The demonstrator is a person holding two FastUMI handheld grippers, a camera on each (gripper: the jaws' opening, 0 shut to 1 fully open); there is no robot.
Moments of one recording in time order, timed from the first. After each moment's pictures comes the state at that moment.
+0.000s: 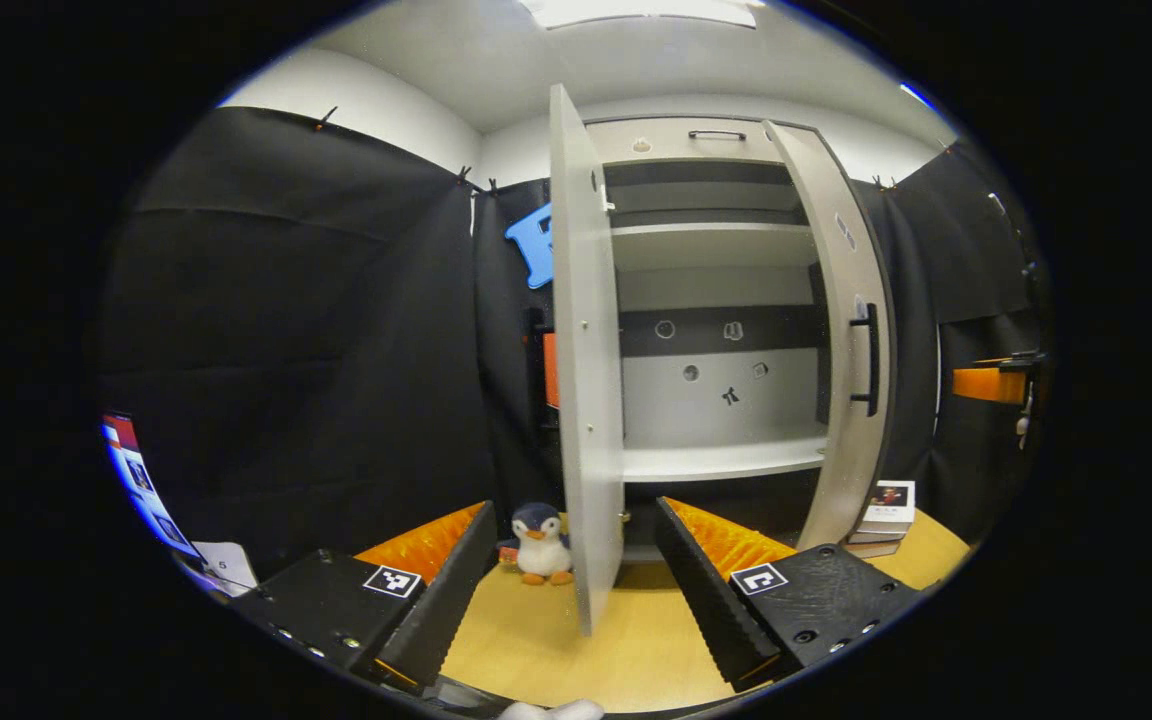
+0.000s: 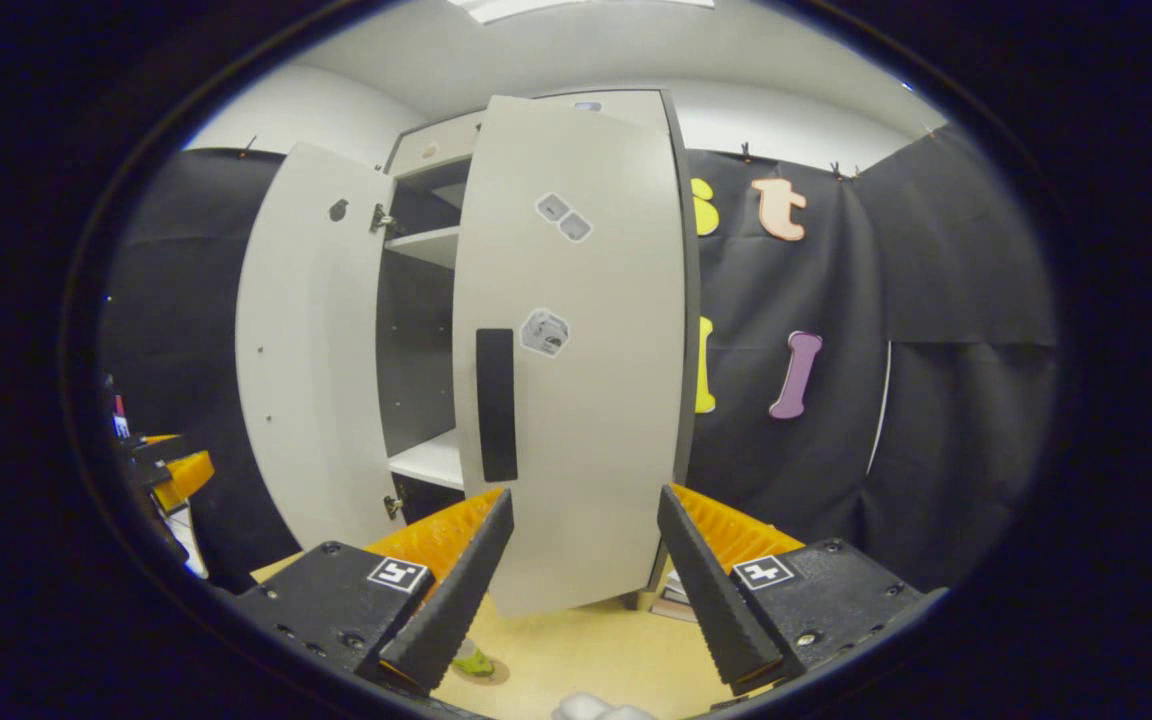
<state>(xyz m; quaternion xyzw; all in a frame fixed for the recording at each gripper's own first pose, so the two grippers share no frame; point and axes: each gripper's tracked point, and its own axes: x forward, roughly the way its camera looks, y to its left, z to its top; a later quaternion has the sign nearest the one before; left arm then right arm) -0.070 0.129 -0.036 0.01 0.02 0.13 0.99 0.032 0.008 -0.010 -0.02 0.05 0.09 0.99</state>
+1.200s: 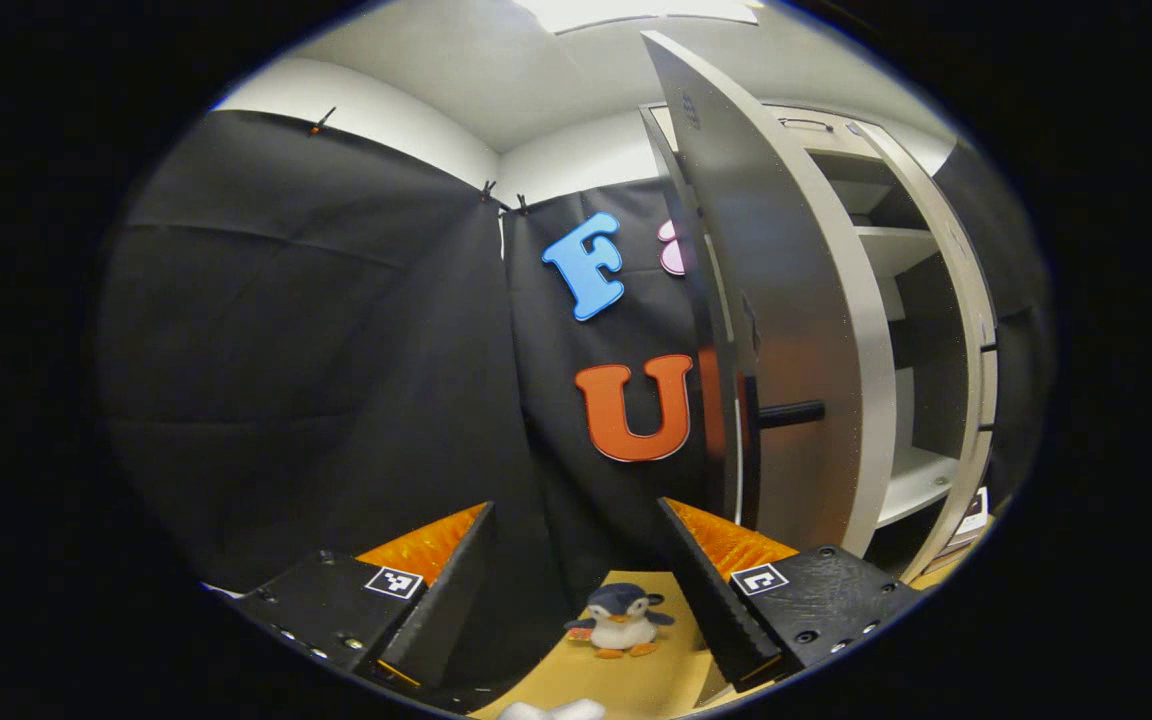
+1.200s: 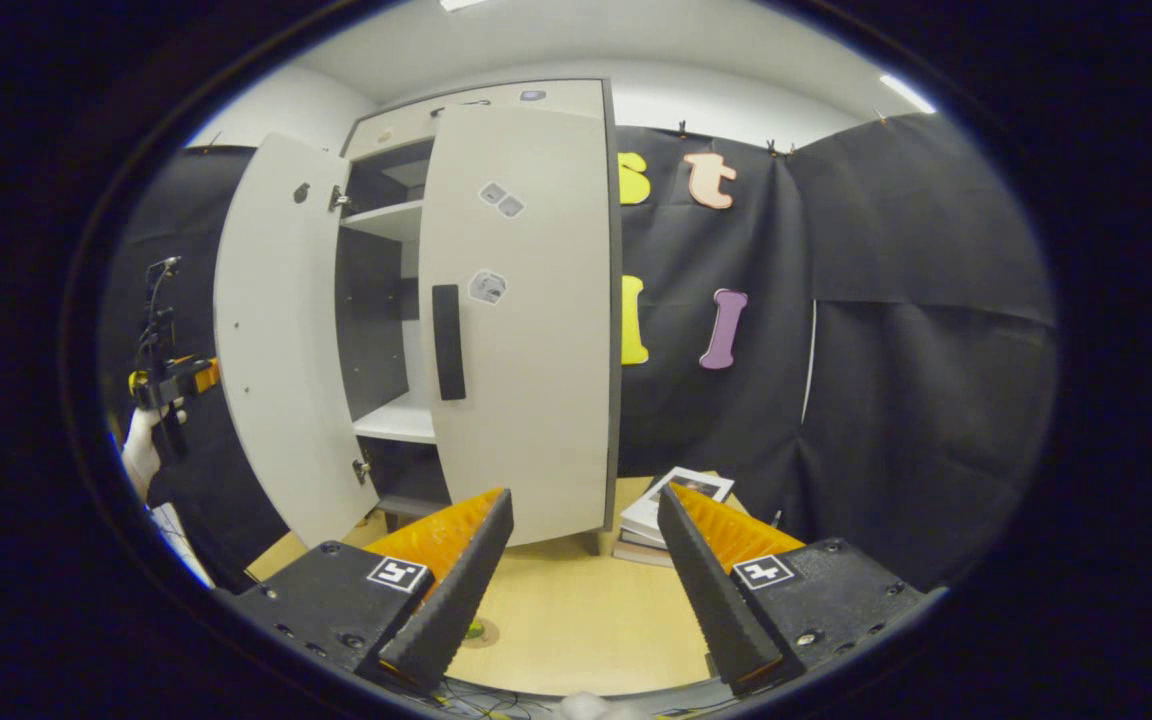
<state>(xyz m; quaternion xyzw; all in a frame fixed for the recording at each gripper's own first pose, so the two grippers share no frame) 0.066 0.253 0.006 0.02 -0.01 0.16 0.99 -0.040 -0.026 -0.039 0.00 0.09 -0.01 1.00</state>
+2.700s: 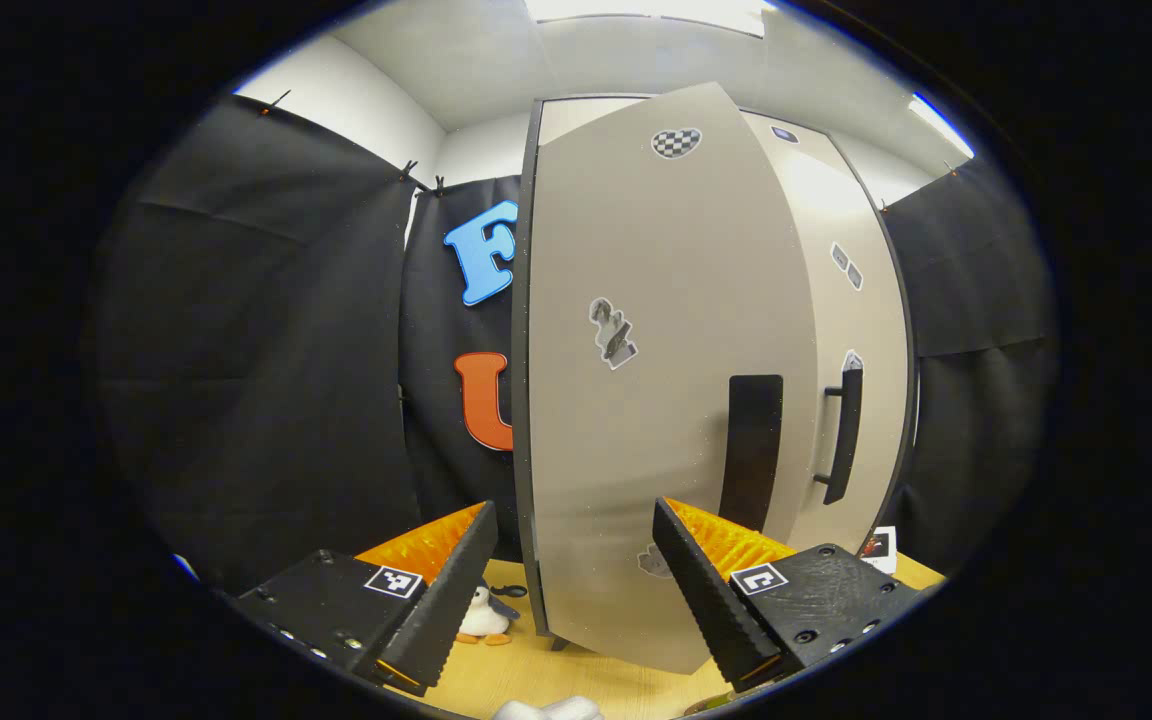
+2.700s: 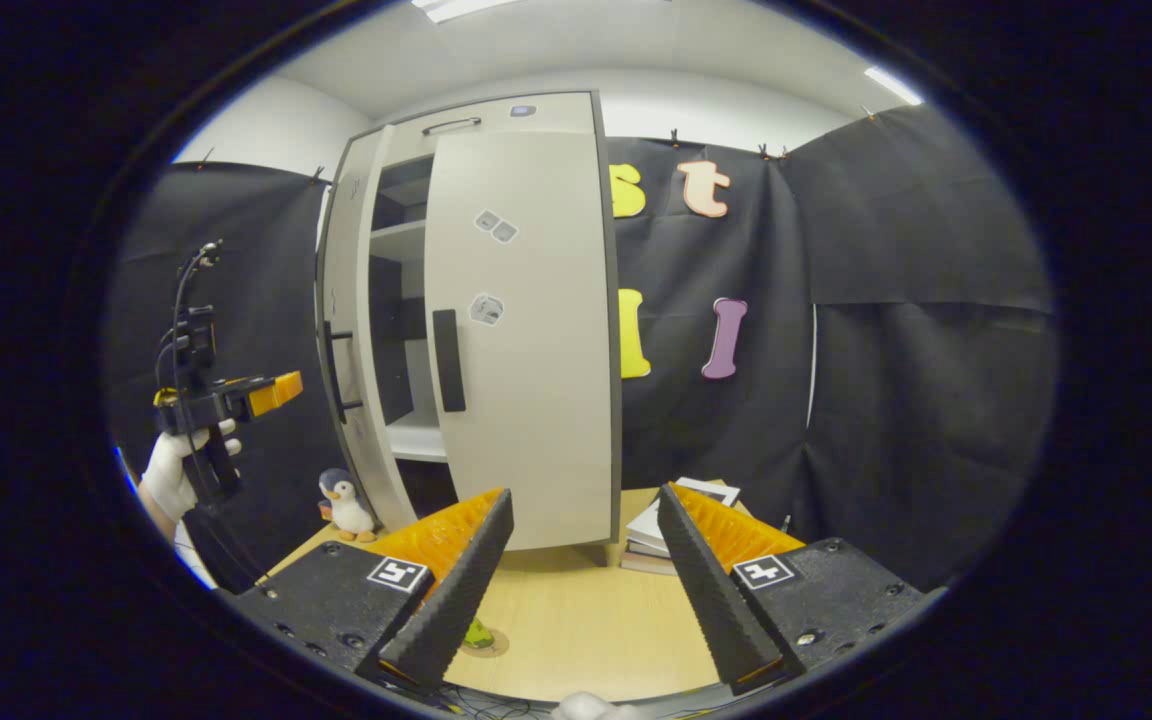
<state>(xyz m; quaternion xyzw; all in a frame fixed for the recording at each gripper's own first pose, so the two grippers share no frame) 0.087 0.081 0.016 -0.02 -0.01 0.04 1.00 -0.040 -0.023 -0.021 0.02 0.07 0.00 1.00</state>
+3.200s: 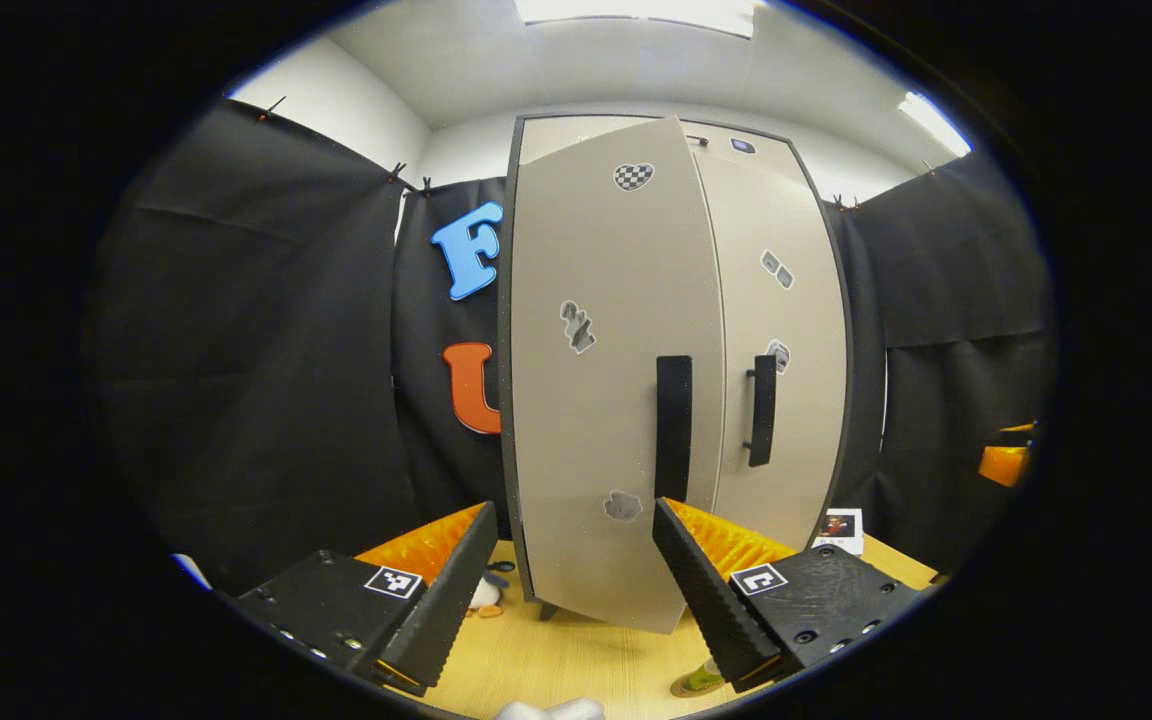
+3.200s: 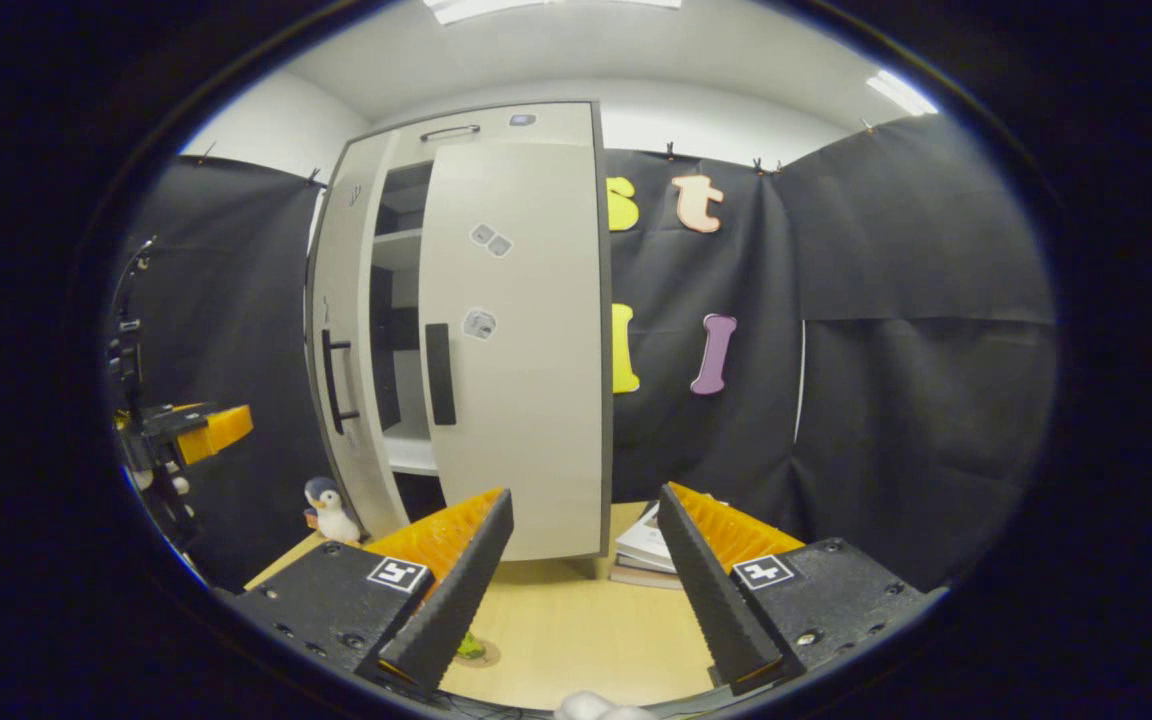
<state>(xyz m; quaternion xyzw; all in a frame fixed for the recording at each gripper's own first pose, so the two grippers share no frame) -0.005 0.057 0.002 -0.01 0.02 0.01 1.00 -0.032 -0.017 -0.013 0.01 0.05 -0.02 1.00</state>
